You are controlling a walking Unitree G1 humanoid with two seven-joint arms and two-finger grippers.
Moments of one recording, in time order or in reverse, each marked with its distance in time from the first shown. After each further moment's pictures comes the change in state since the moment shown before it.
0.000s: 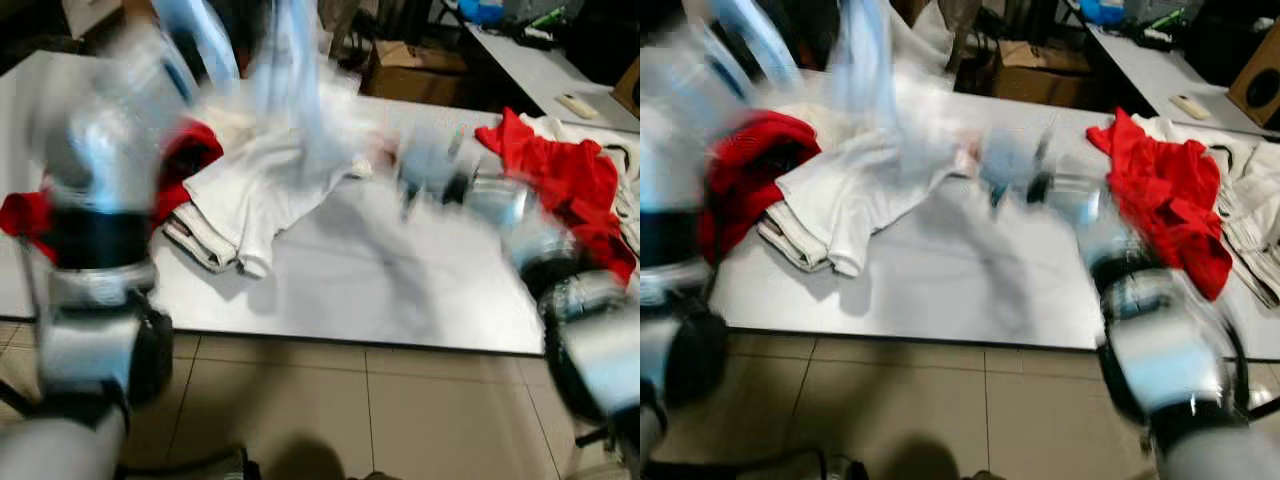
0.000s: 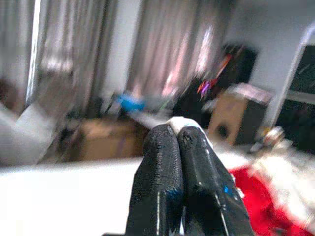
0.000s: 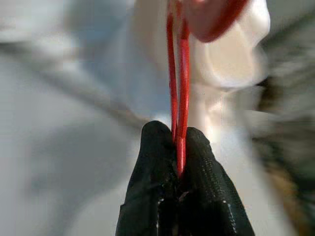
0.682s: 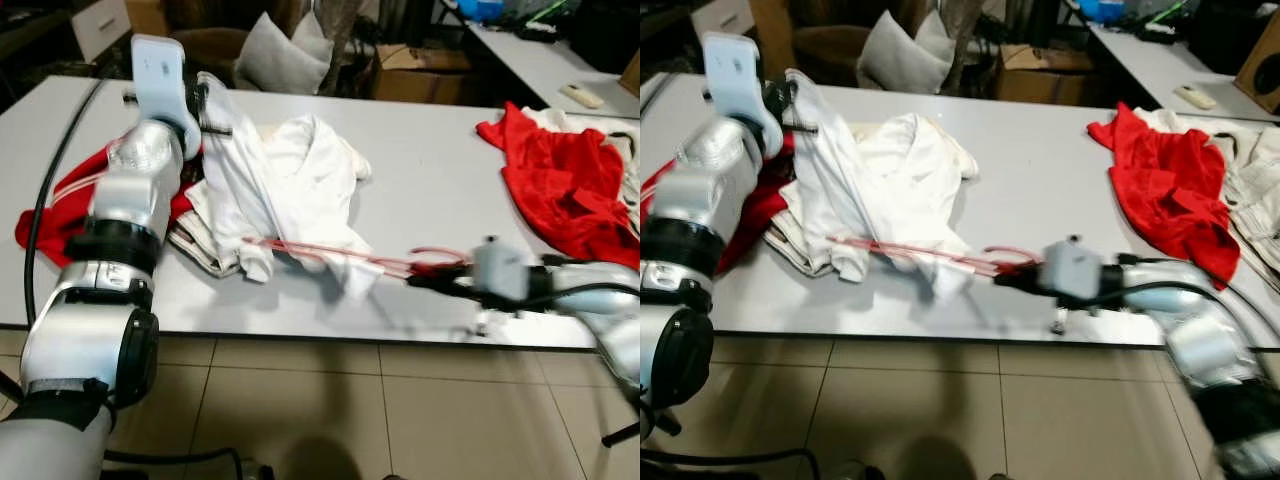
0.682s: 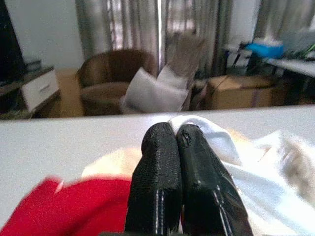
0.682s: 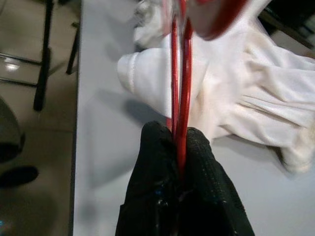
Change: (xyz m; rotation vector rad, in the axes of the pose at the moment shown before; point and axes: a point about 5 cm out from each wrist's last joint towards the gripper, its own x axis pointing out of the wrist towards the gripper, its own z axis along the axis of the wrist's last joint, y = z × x) left arm -0.016 0.090 -0.078 0.256 0.144 0.491; right arm -0.109 0.043 -0.001 0.105 -0.076 0.275
